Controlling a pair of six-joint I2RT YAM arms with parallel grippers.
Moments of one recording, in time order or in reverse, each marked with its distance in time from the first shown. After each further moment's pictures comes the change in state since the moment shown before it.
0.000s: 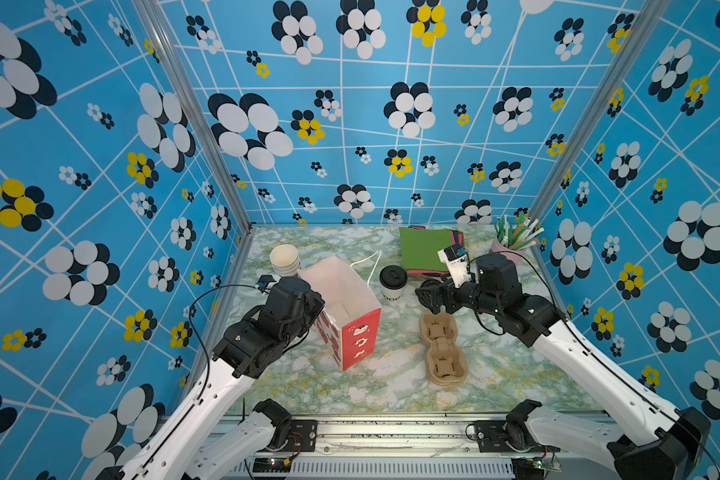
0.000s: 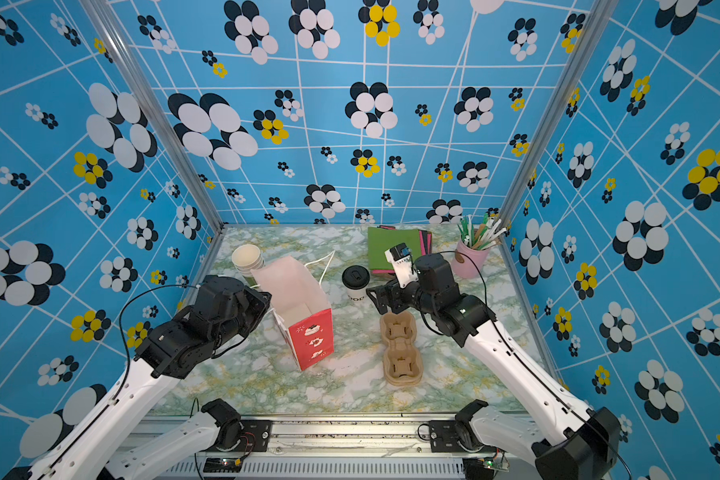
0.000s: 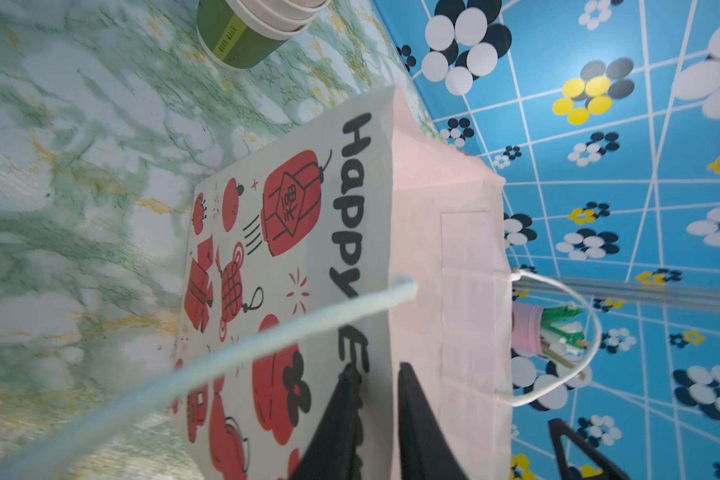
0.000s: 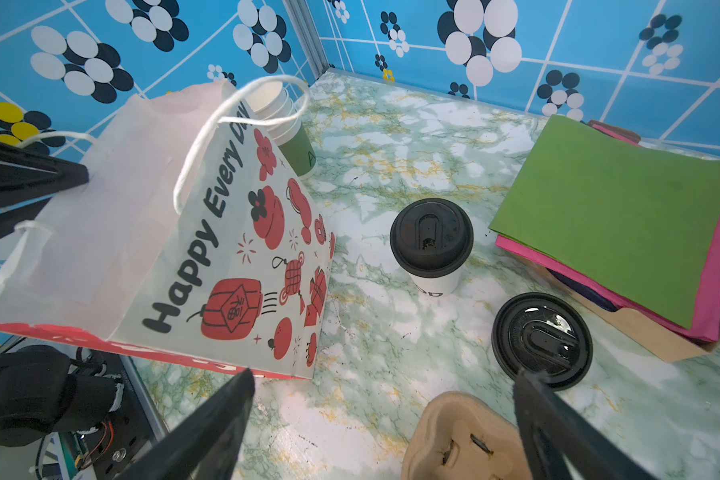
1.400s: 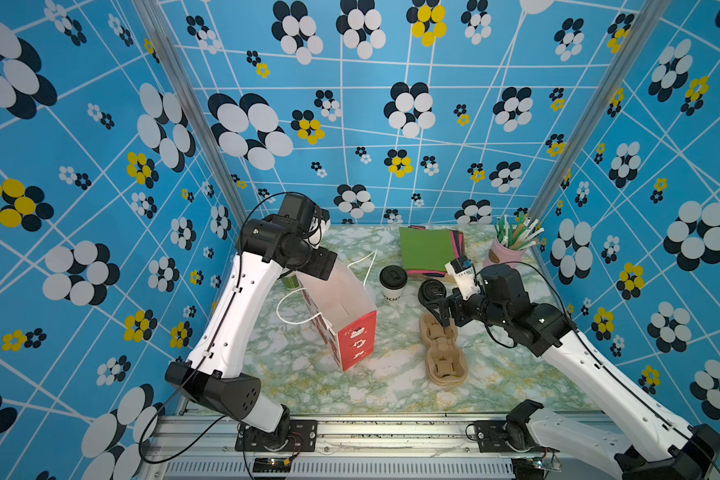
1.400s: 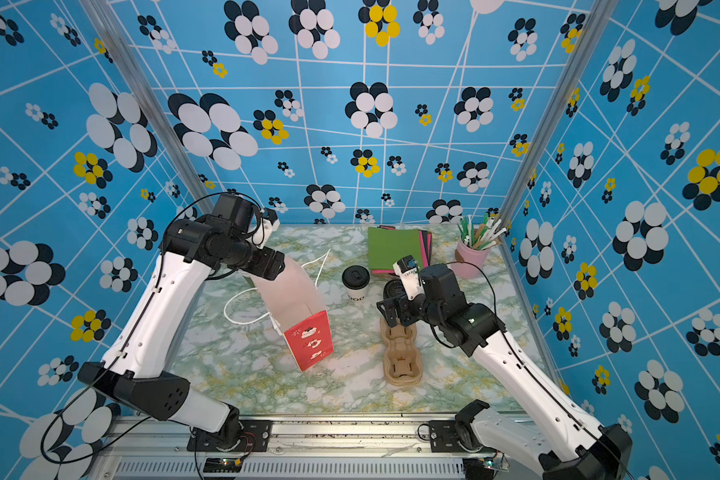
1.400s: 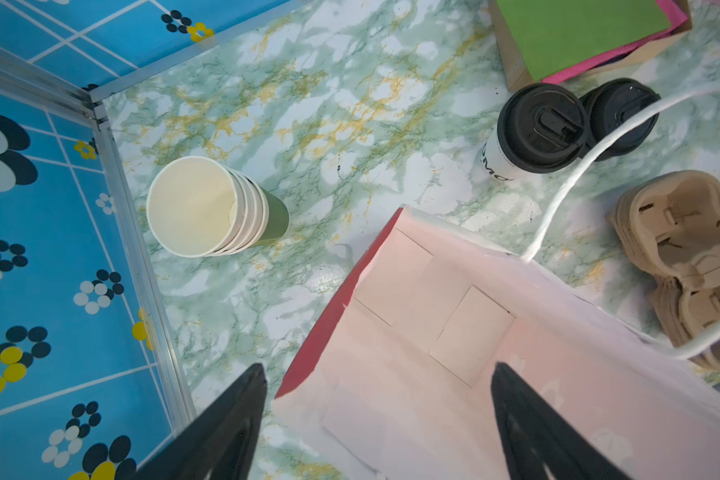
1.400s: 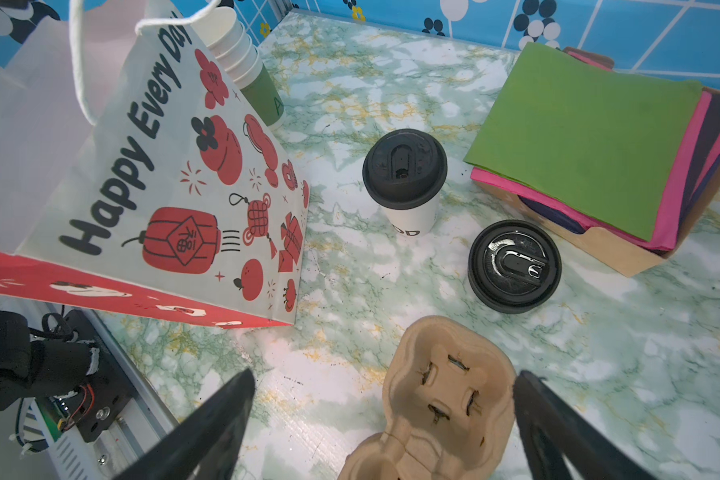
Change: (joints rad) left arm 0.254 0.691 0.854 -0.570 0.259 1.431; right arm 0.000 -0.080 -0.039 -0.174 0.064 -0.001
